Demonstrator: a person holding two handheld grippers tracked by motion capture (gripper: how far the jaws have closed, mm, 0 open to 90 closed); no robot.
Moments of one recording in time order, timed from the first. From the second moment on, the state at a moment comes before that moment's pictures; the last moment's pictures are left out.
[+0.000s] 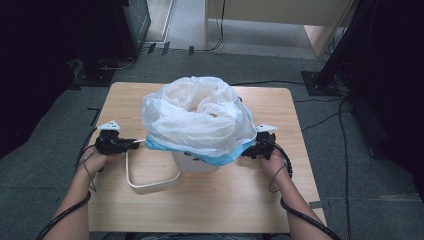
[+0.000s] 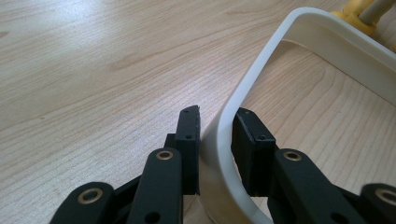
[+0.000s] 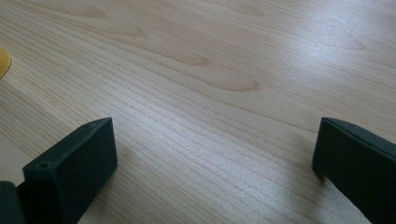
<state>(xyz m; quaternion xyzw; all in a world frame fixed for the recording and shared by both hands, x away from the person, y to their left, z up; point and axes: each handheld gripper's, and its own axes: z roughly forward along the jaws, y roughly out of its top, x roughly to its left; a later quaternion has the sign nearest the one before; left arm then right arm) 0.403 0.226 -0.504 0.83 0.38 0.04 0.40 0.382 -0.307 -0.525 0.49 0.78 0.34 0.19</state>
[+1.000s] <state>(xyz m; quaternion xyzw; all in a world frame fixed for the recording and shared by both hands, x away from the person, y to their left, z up) 0.403 0.213 -0.499 0.82 0.40 0.04 0.39 0.388 -0.318 -0.507 0.49 0.77 0.36 0.16</state>
